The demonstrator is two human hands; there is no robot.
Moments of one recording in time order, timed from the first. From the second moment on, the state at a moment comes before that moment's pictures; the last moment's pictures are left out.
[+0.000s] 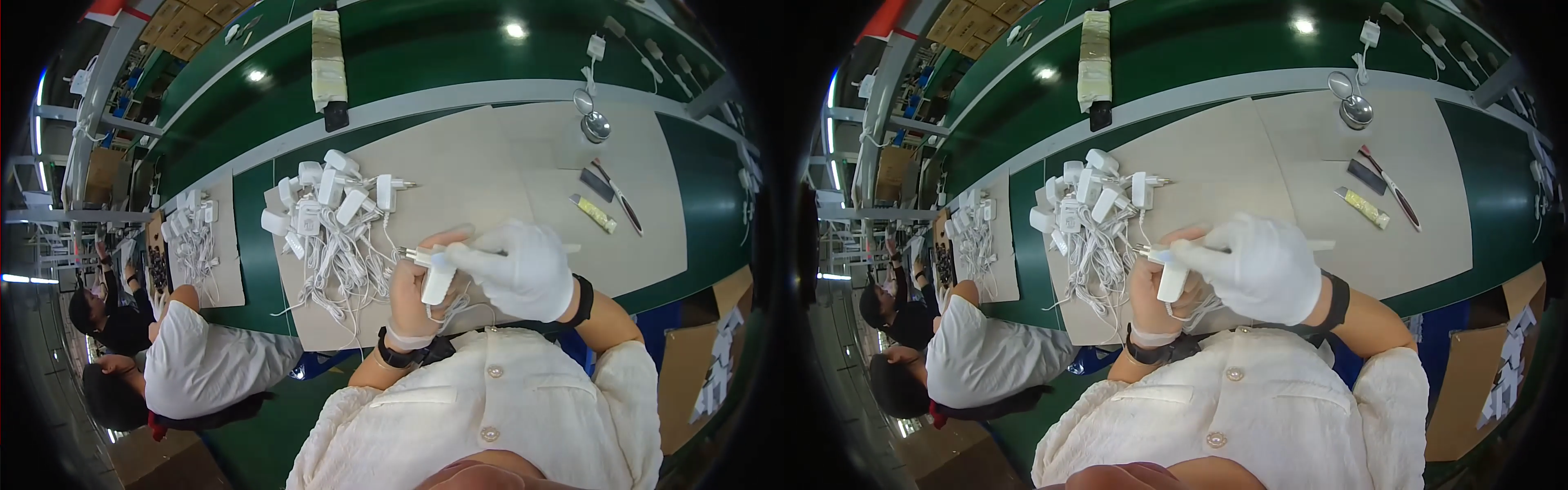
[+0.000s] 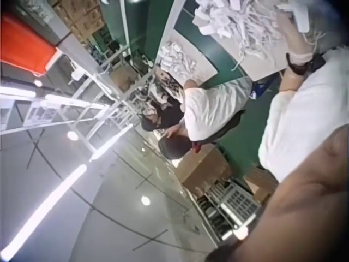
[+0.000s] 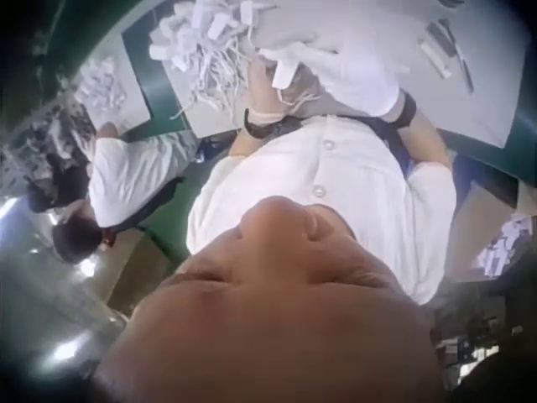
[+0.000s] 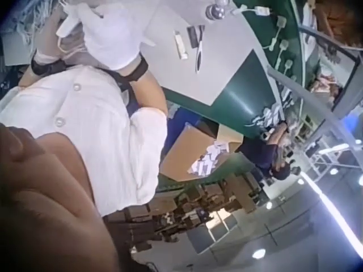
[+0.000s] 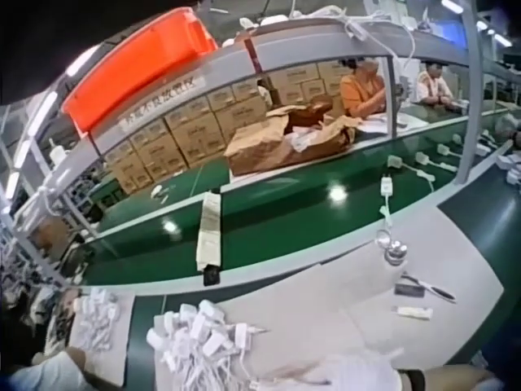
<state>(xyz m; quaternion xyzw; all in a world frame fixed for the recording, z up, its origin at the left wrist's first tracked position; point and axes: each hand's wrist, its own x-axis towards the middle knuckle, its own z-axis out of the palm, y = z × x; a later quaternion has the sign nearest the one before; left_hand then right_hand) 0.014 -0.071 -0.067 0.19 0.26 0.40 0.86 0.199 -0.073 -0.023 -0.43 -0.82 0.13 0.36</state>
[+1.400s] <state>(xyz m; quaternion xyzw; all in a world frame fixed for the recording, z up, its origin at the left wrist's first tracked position) 0.009 -0.080 -0.065 0.38 0.42 0.51 0.64 0.180 -0.079 -0.046 -0.51 -0.60 0.39 0.48</state>
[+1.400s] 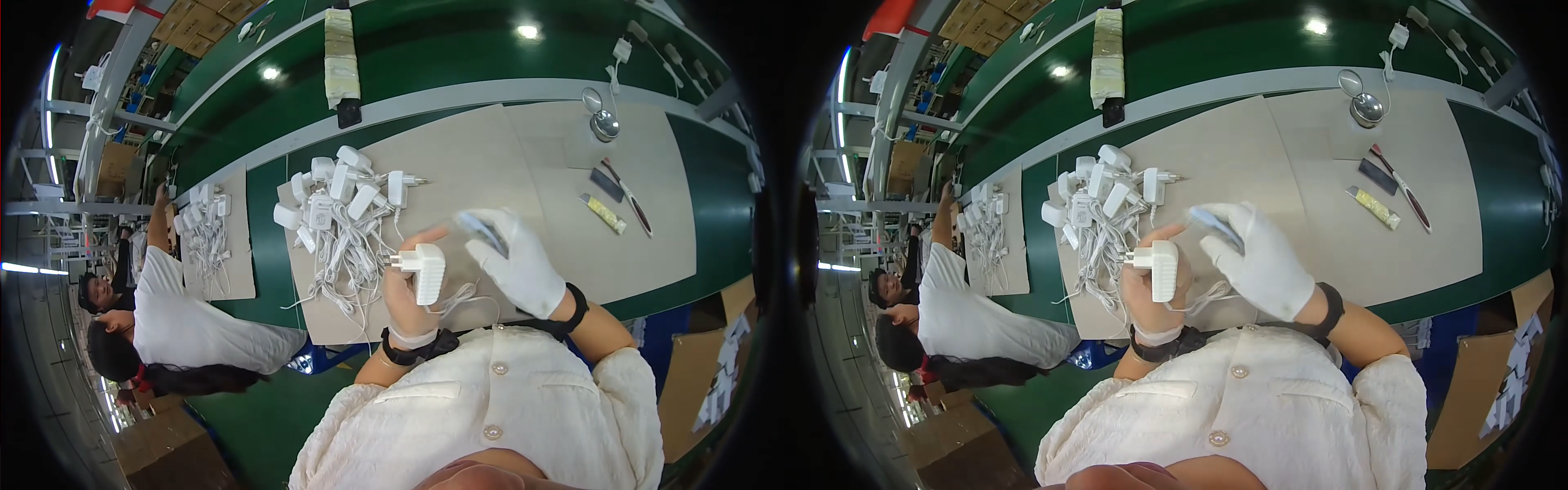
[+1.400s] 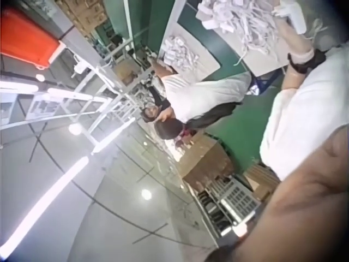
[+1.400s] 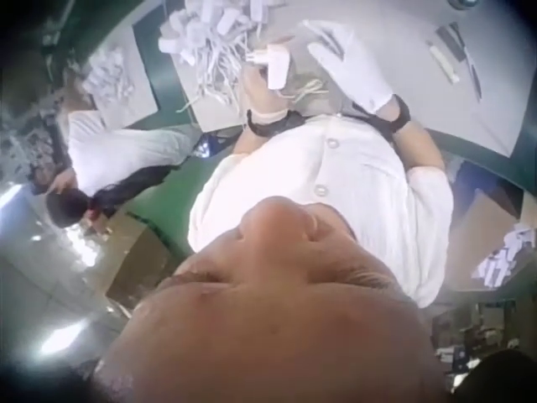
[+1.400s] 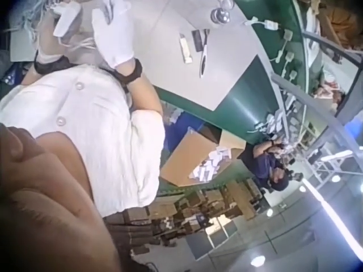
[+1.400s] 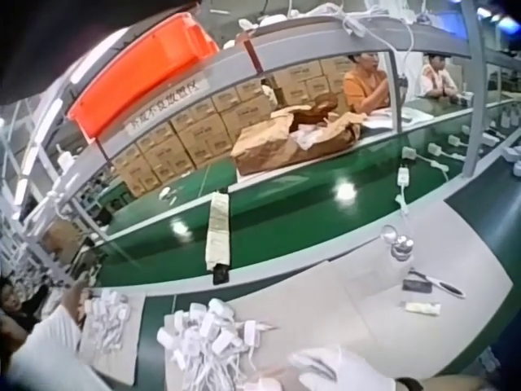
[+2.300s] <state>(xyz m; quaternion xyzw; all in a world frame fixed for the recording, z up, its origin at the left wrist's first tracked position) 0.028 -0.089 -0.078 0.59 0.43 0.54 0.41 0.161 -0.087 -0.052 -0.34 -0.29 0.77 0.46</state>
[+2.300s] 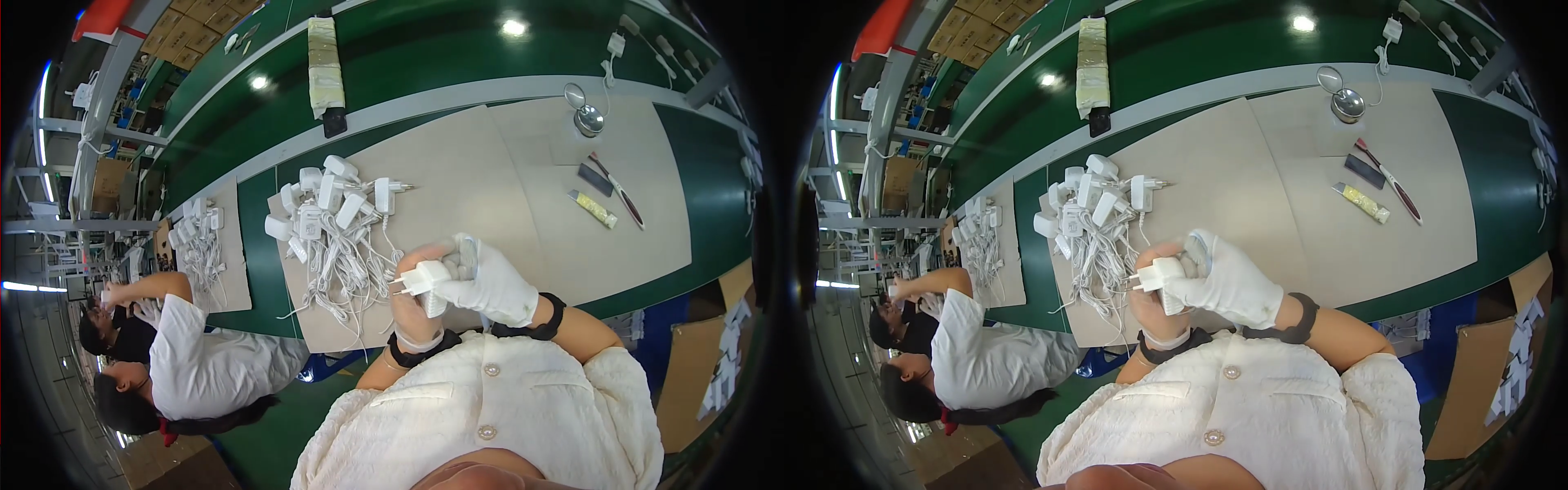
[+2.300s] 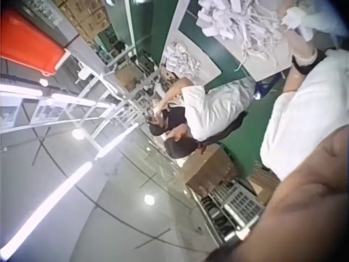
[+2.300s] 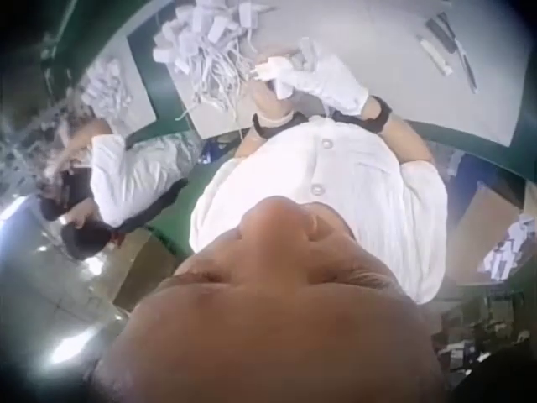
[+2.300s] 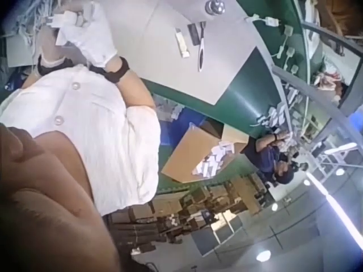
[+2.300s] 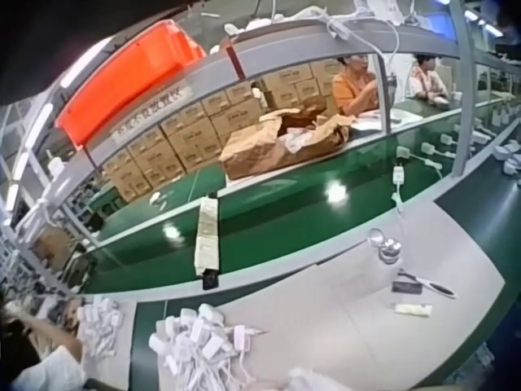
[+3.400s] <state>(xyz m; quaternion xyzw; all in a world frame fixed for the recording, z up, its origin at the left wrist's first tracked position) 0.021 -0.079 -0.096 0.15 0.29 0.44 0.84 0.193 -0.093 -0.085 -0.53 -0.38 0.61 0.44</state>
